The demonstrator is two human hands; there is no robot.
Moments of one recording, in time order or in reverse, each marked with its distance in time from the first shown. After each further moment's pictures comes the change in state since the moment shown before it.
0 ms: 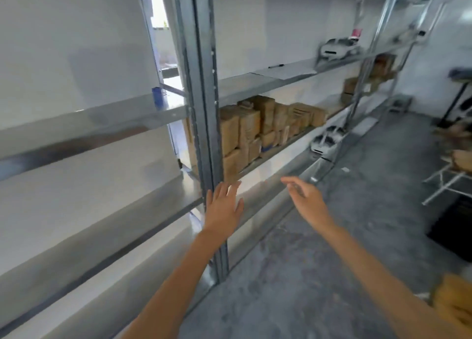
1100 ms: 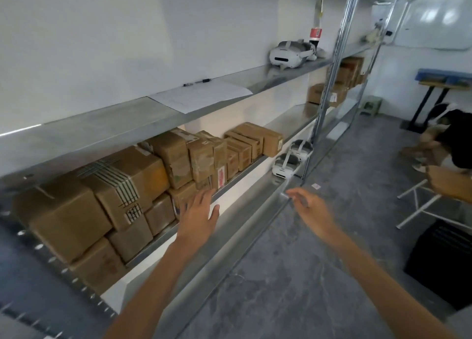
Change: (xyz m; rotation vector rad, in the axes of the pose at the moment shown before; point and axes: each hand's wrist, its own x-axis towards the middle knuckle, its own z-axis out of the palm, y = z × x) left_hand 0.413 0.147 0.206 -0.028 -0.097 -0.086; right_hand 0.338 0.299 -0.239 -0.208 0.004 0.166
